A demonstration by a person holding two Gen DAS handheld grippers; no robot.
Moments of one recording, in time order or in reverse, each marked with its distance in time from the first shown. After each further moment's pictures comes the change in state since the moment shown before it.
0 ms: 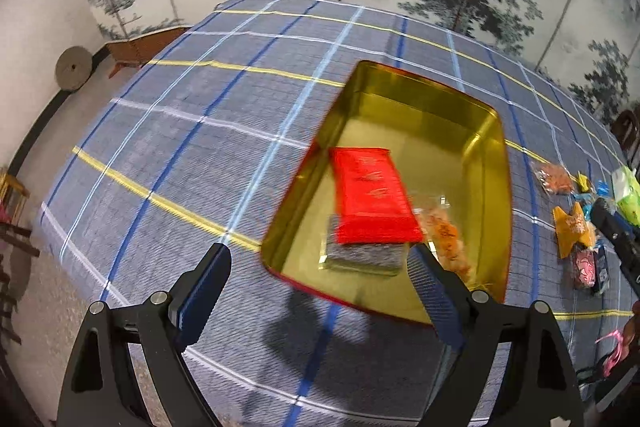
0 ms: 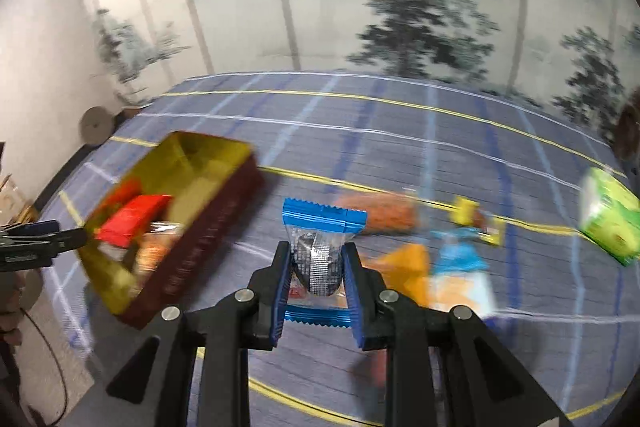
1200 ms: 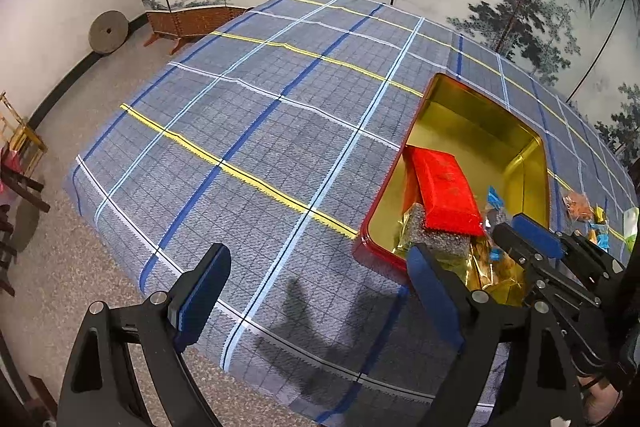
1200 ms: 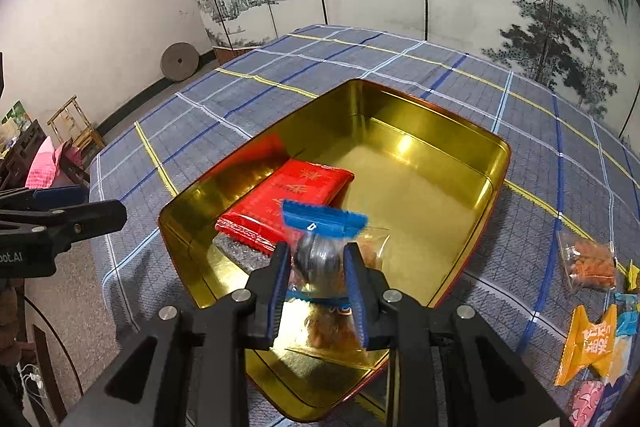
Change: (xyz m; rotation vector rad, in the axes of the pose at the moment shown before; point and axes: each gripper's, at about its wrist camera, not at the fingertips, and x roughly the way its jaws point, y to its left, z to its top) left arm -0.017 0.058 -0.013 -0.137 0.010 0.053; right arm 0.071 0.160 0.000 -0.229 0.115 0.236
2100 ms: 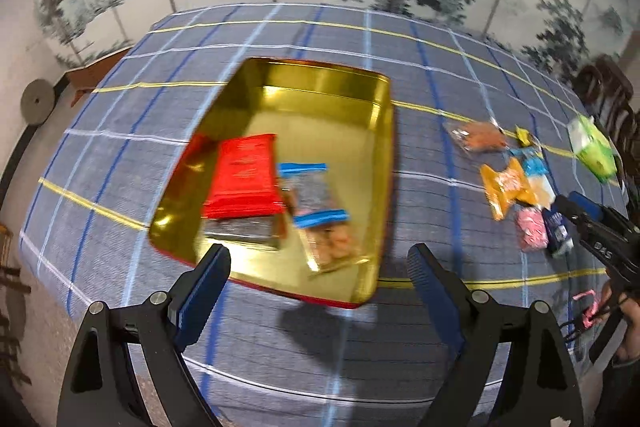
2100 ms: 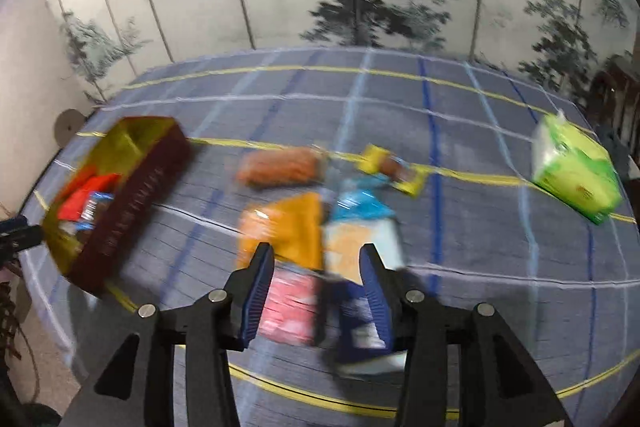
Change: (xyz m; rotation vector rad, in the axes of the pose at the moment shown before) left arm -0.013 -0.154 -0.026 0.307 0.017 -0.153; right arm -0.128 -0.206 -0.100 0.331 -0.030 -0.344
